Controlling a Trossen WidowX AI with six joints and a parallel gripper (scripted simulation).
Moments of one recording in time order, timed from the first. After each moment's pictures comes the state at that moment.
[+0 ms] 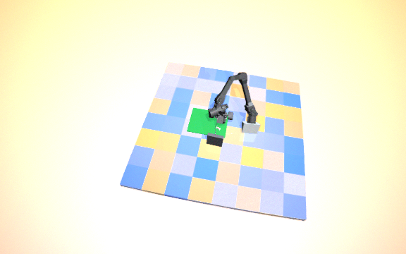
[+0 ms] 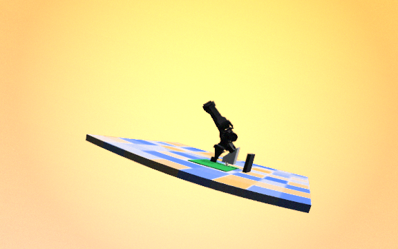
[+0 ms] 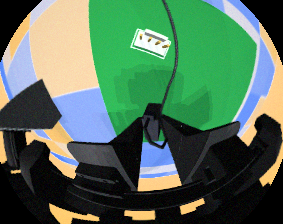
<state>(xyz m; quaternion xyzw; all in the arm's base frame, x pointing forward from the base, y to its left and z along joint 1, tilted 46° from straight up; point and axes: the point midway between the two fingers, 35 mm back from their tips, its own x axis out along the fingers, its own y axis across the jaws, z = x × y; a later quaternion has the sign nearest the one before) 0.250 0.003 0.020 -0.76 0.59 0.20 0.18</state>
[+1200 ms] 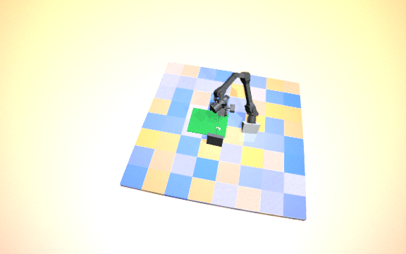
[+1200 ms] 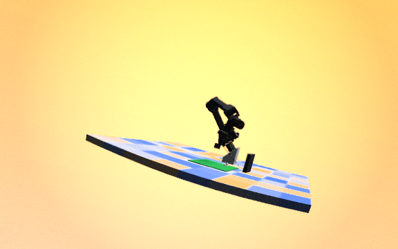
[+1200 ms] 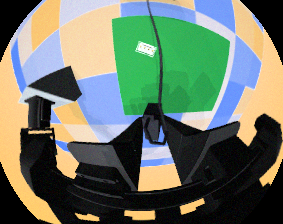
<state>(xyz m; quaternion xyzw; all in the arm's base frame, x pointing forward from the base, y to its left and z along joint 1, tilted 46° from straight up) 0.231 0.065 0.083 -0.76 0.59 0.20 0.18</state>
